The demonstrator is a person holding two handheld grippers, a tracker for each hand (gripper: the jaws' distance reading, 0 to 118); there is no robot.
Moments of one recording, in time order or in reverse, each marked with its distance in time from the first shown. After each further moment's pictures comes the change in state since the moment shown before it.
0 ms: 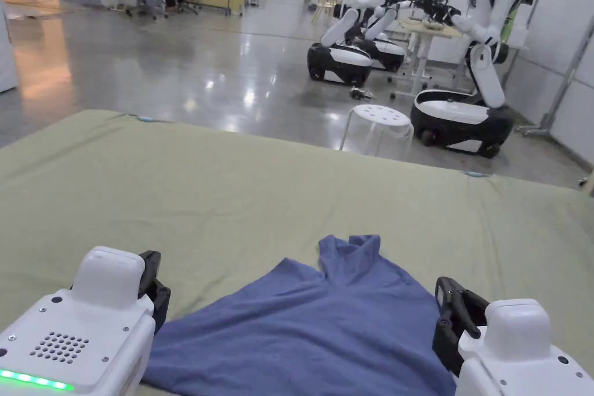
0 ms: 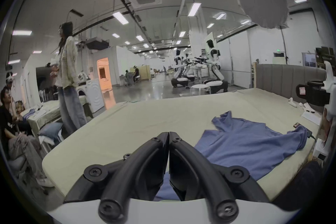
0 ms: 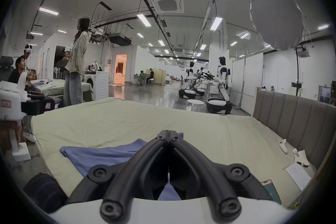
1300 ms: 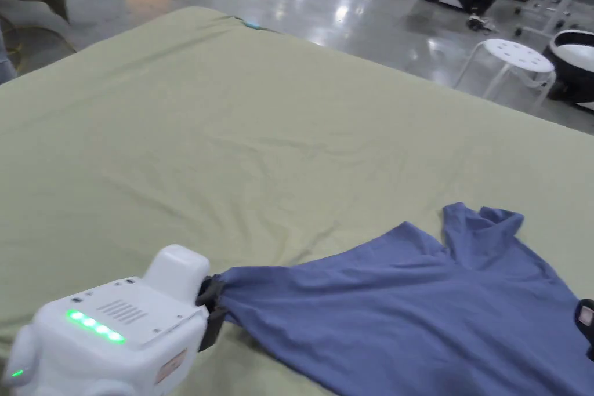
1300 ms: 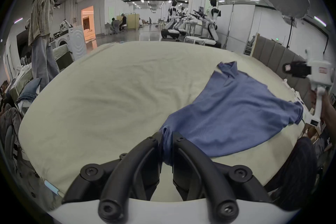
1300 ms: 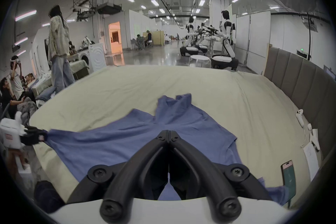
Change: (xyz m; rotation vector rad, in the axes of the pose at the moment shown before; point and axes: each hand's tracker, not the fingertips) left arm -0.070 -0.095 -0.080 -0.443 -0.170 0.104; right arm 0.016 -0.025 -0.136 -0.417 0.026 -0.106
